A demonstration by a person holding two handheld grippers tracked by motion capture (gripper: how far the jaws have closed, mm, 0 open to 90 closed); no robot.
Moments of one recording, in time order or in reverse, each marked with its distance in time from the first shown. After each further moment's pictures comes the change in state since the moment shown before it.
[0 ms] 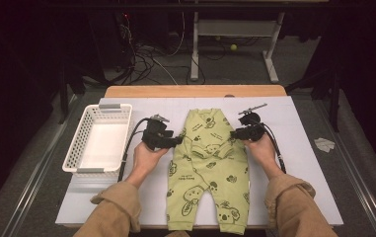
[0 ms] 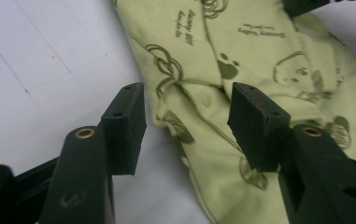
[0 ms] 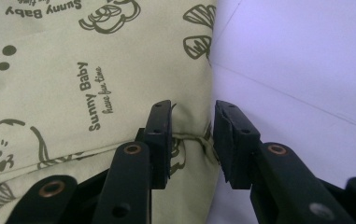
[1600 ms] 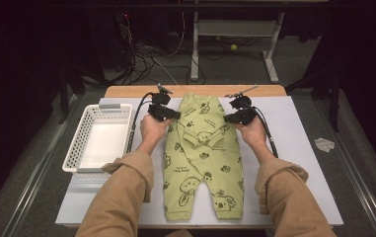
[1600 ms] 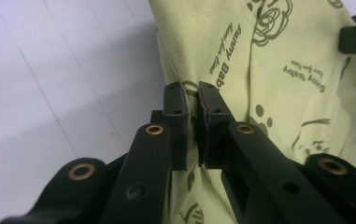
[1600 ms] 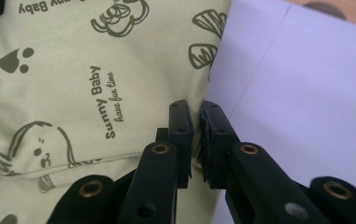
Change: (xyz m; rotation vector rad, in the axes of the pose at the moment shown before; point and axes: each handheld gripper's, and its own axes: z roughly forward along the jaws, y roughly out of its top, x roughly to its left) left arm 0.040 0.076 0.013 0.065 0.022 -0.144; right arm 0.011 0.059 -0.005 -0.025 0.009 -0.018
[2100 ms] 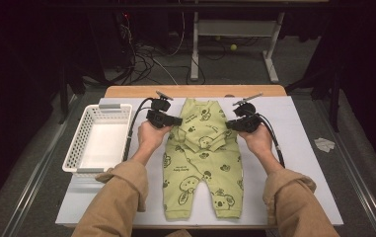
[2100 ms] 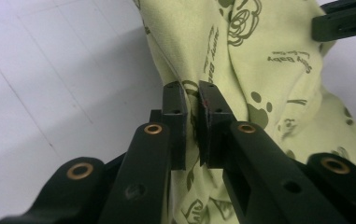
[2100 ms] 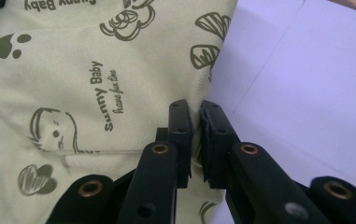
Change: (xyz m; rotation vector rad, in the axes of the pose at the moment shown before) left arm -0.020 -0.031 -0.017 0.005 -0.071 0.076; right arm 0.010 -0.030 -0.018 -0.026 0.039 -0.056
